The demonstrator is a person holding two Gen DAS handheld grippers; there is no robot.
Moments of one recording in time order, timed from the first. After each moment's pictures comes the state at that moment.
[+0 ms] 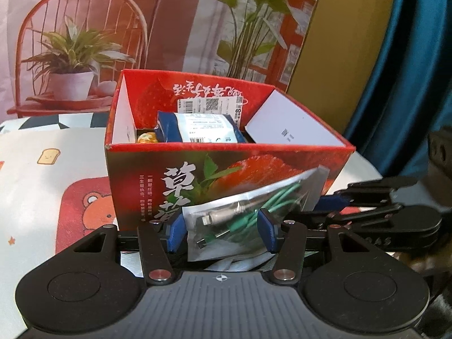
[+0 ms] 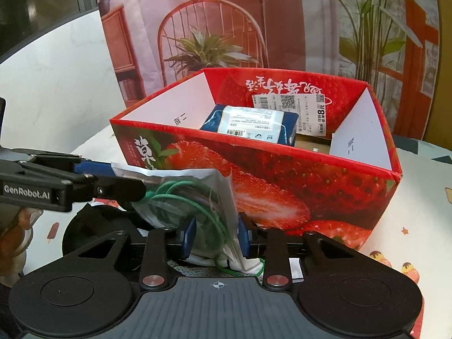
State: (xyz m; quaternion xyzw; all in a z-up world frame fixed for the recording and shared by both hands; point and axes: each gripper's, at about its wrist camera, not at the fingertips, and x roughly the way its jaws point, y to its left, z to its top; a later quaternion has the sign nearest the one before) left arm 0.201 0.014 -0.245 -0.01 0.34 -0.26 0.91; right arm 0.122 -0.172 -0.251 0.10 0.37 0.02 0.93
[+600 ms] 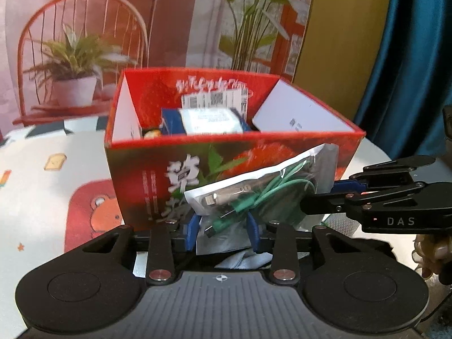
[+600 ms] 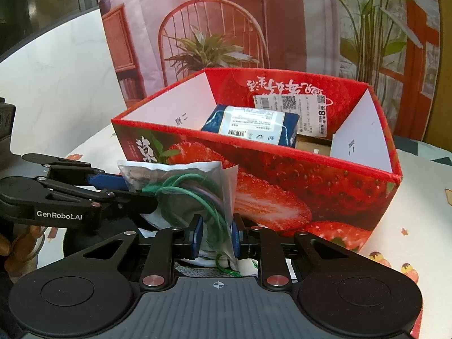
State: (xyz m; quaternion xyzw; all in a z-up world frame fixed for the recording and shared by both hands) left arm 0.196 0.010 -0.244 0.02 0.33 -0.24 0.91; right arm 0.120 -0.171 -0.244 0.10 0.36 0.02 0.93
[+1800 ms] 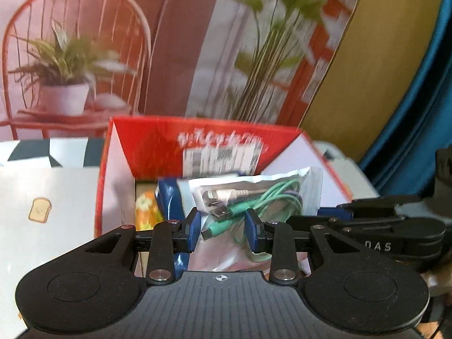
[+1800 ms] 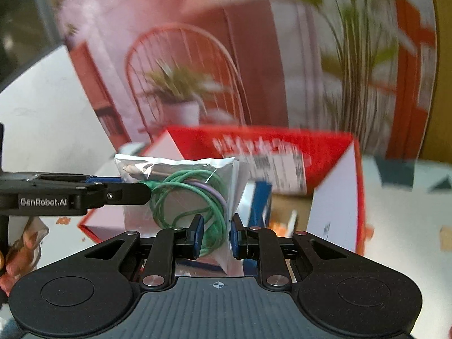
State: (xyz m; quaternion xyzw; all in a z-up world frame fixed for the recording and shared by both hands) left arm 0.324 -0.020 -0.198 -0.03 0.39 -0.23 0.89; right arm 0.221 -0.248 -0.204 0.18 0.39 -0.01 0.90
